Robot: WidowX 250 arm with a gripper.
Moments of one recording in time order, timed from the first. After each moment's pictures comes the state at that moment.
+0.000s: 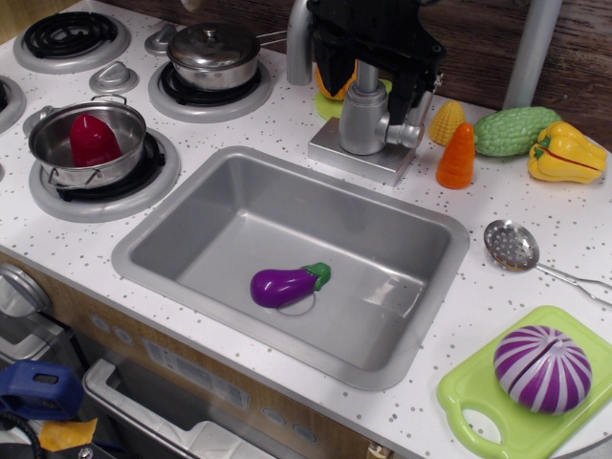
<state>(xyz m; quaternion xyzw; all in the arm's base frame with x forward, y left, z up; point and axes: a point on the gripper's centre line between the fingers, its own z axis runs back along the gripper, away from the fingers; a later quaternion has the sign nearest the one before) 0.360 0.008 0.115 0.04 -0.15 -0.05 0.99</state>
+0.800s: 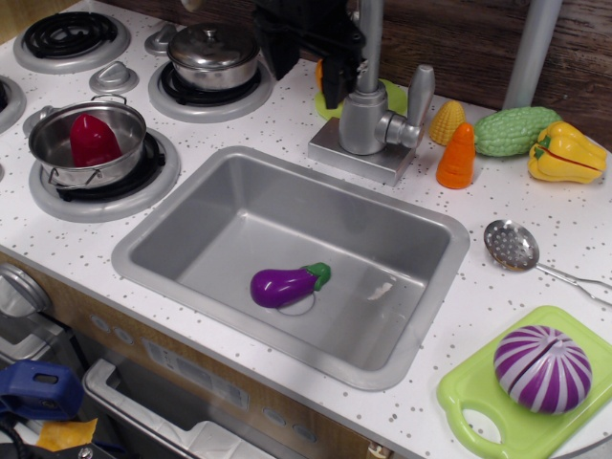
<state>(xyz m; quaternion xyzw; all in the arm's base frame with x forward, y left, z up) 0.365 0.058 0.109 0.04 -0.16 -0.08 0.98</state>
